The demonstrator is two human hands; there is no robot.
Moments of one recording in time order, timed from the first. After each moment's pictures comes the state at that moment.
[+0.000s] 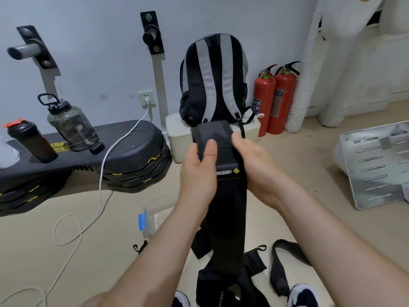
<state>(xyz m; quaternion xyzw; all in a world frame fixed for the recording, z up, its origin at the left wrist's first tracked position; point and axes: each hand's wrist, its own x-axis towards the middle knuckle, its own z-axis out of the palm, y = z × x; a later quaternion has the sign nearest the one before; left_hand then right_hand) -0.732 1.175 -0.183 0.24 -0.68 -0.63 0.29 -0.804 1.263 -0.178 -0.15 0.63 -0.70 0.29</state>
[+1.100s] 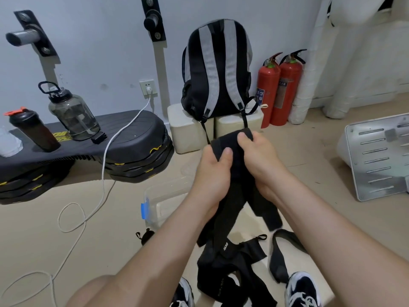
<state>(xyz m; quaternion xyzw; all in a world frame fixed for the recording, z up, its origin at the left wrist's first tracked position) -0.733 1.184 -0.206 0.25 -0.65 -0.70 0.16 -0.799 1.259 -0.188 -0.09 0.70 -0.68 0.18</state>
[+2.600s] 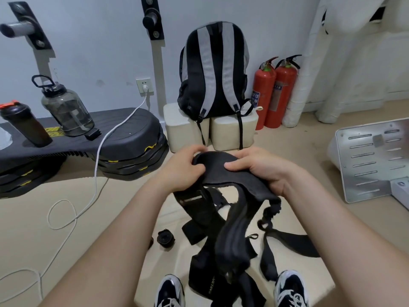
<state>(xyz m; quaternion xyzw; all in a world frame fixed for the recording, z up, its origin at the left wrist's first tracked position) -0.723 1.117 -0.196 0.18 -0.91 -0.38 0.00 -0.815 1.289 -0.184 -0.17 0.70 -0.54 0.44</state>
